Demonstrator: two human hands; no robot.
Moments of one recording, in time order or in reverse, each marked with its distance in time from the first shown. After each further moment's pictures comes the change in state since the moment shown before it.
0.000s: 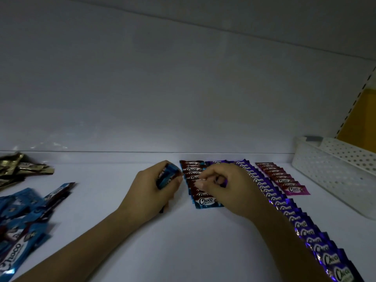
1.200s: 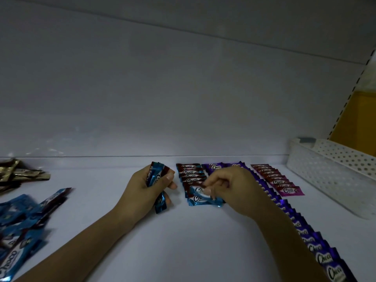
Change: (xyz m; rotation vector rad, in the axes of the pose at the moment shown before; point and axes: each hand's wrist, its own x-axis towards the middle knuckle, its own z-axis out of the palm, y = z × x) left_hand 0.006 0.000 0.000 -0.262 0.025 -0.186; right_hand 0.001 0.008 -0.012 -0.055 -0.056 0.100
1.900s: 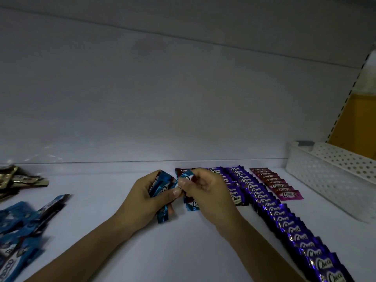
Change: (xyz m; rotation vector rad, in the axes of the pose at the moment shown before) left_hand -0.004 0.003 0.001 -0.043 -0.157 0.121; right_hand 0.000 -0.038 0.038 0.617 0.095 0.063
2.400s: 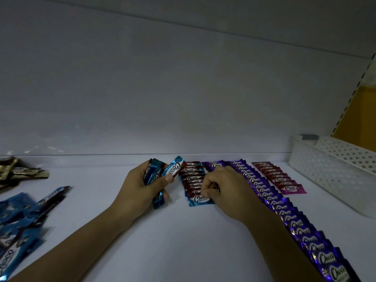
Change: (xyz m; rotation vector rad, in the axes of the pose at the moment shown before) left_hand 0.005 -0.008 -0.006 0.047 0.167 -0.091; right_hand 0.007 0.018 -0.041 -0.874 -0.122 -0.136
